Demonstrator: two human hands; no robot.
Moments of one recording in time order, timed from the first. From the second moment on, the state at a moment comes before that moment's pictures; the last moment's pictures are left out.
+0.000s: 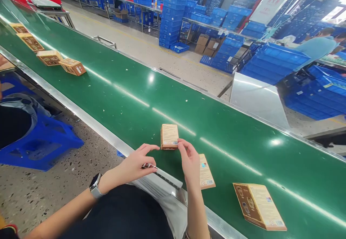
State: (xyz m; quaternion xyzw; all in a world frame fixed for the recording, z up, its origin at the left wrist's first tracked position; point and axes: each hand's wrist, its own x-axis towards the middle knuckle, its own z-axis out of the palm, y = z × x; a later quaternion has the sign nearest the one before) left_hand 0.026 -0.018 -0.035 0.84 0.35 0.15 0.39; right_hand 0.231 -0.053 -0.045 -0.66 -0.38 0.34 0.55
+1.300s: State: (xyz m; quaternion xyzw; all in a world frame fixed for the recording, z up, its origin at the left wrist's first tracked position) left_hand 0.073 -0.009 -0.055 0.91 0.16 0.10 0.37; right_hand 0.250 -0.053 -0.072 -0.76 -0.27 0.22 0.55
